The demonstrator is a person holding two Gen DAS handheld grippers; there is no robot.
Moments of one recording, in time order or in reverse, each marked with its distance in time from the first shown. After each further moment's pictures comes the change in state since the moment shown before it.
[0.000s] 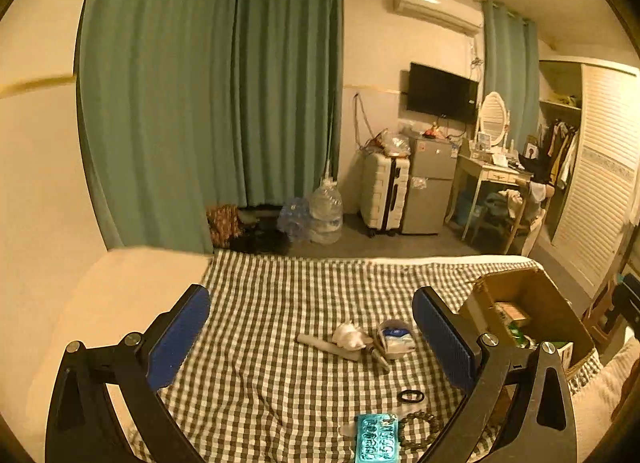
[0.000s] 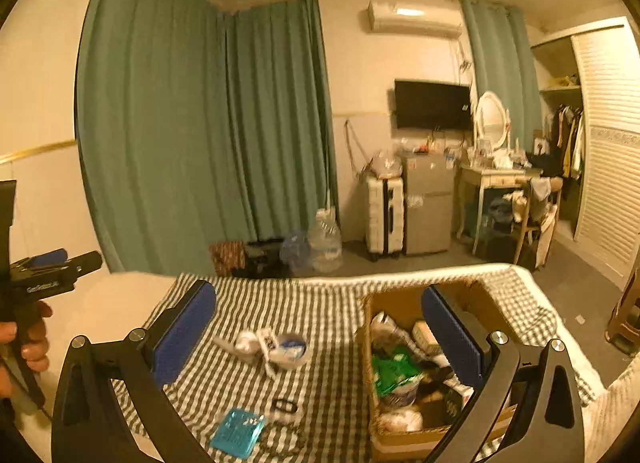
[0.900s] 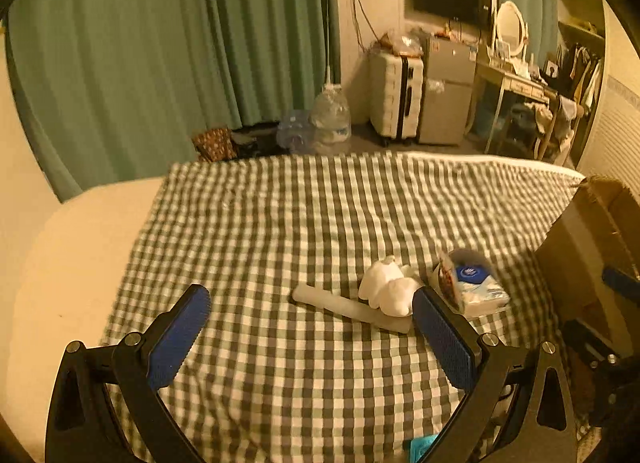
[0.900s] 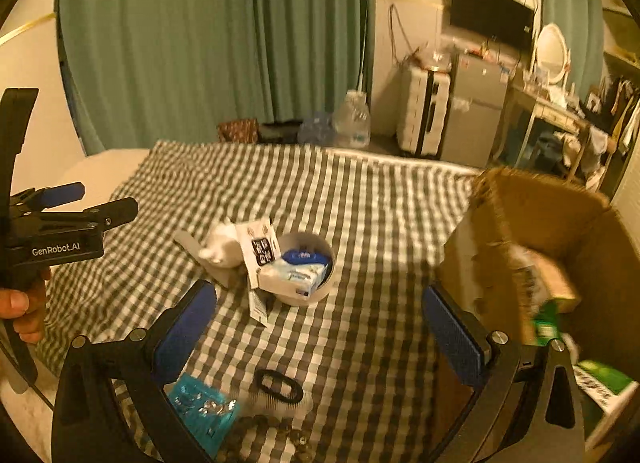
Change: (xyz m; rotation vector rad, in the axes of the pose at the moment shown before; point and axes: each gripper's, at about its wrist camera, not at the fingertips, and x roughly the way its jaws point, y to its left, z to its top) left arm 0.223 -0.016 -0.085 0.104 0.301 0.043; right arm 0.245 0.028 -0.125 -0.119 0.416 0.056
